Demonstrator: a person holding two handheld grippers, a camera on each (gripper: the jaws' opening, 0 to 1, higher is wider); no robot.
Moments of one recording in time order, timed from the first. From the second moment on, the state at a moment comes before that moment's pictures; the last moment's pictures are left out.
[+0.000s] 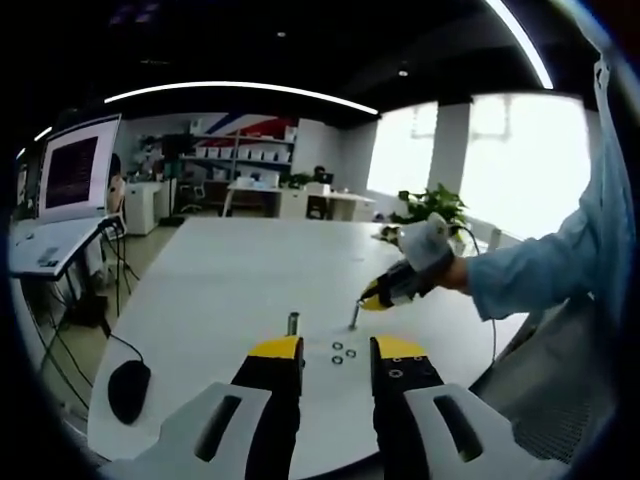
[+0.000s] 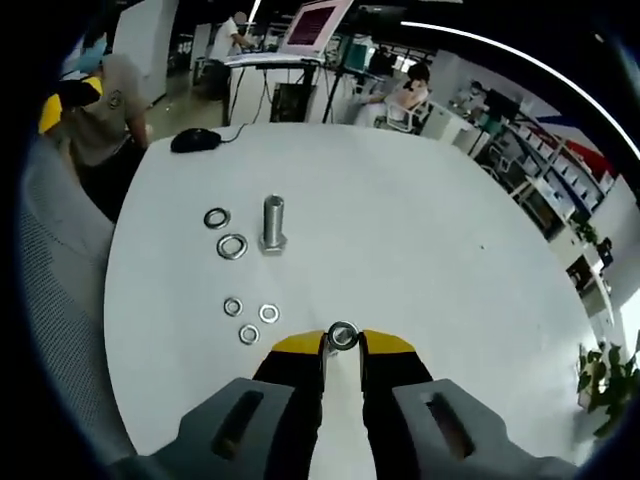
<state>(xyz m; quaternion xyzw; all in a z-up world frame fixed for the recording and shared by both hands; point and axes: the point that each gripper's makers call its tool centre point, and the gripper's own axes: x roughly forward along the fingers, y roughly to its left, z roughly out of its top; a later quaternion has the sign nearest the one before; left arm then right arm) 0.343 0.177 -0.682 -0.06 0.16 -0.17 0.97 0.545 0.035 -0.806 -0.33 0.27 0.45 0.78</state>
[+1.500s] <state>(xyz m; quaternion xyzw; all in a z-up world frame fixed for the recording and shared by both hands) 0.343 0.177 -0.683 -0.06 0.16 -0.17 0.97 0.532 0.023 -0.842 -0.29 0.33 0.46 0.77</state>
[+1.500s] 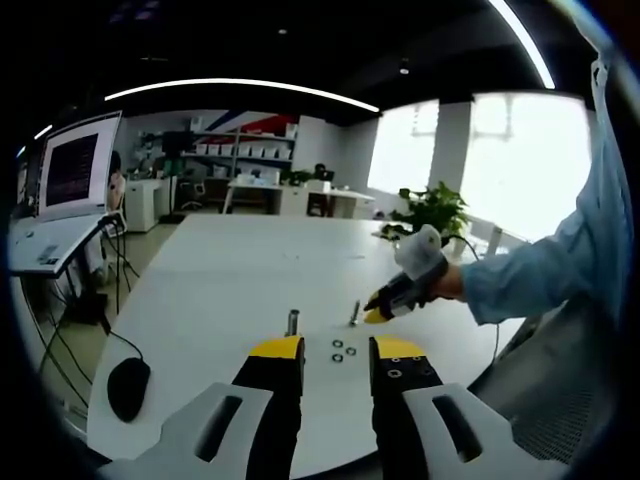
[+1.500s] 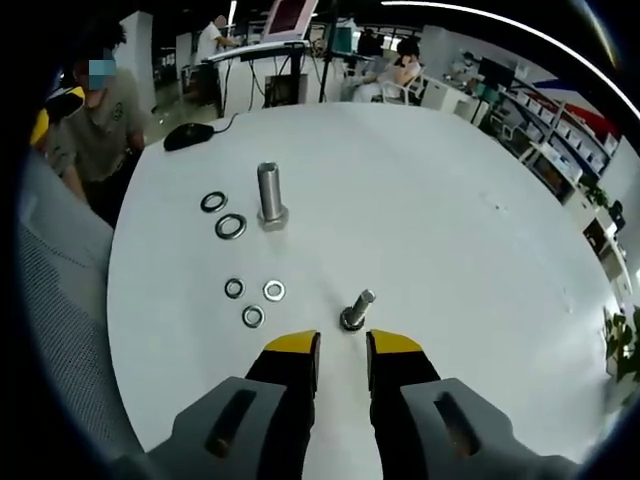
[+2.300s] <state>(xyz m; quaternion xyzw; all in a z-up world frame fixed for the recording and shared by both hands) 0.343 0.177 -0.684 -0.06 0.16 -0.17 0.97 0.486 0.052 -0.865 -0.28 0.35 0.51 0.73</state>
